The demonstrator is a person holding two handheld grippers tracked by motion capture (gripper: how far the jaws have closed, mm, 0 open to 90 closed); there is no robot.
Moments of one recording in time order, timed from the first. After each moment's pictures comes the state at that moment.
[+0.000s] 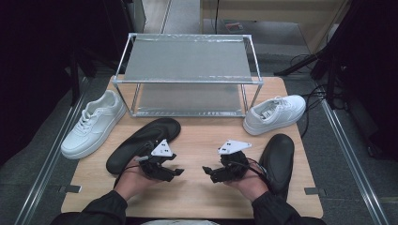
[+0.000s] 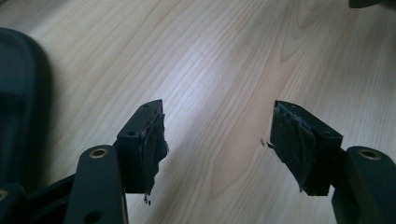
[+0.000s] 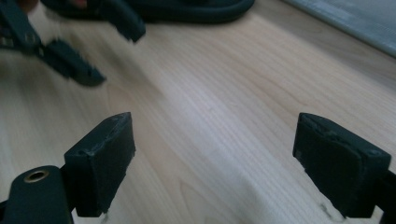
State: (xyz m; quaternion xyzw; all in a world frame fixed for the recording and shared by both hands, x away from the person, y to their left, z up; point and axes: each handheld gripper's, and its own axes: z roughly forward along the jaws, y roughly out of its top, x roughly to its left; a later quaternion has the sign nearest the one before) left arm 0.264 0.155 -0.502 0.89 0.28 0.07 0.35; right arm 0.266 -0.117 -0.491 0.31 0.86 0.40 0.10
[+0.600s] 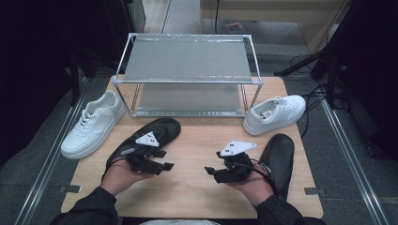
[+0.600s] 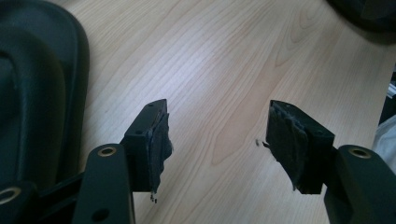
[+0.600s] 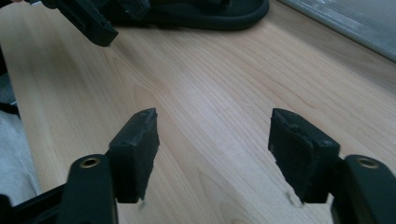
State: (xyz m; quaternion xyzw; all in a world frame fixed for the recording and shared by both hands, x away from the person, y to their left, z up) left arm 0.270 0.187 -0.479 0.87 0.34 0.02 0.36; right arm 0.255 -0.124 -0.471 0.29 0.86 0.41 0.08
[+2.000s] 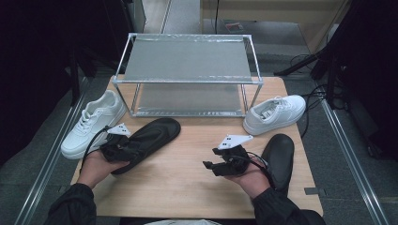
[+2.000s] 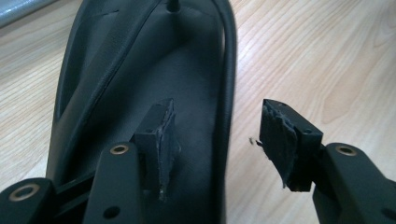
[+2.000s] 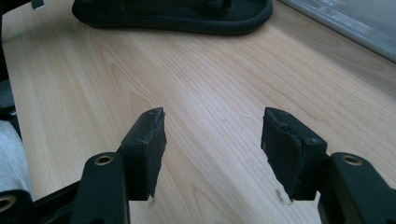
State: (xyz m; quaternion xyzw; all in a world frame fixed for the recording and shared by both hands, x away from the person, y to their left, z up) left arm 0.300 0.270 -0.498 0.85 0.39 0.05 0.35; right arm 0.275 -0.118 -0.473 0.28 0.87 0.41 0.06
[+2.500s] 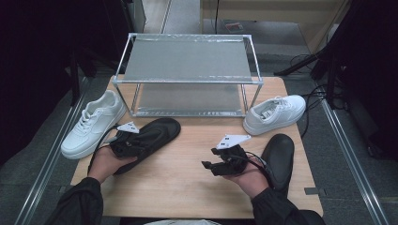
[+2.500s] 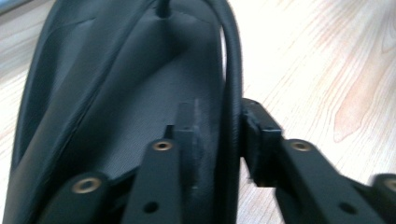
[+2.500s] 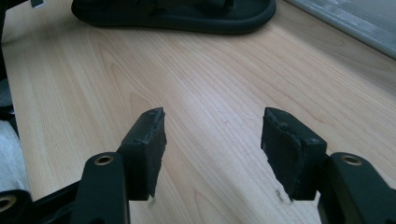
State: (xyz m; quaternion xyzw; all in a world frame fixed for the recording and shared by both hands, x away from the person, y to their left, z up) left arm 0.317 0.253 -0.511 0.86 0.38 0.04 0.35; right arm 0.277 -0.114 -0.475 0.28 0.87 0.40 0.06
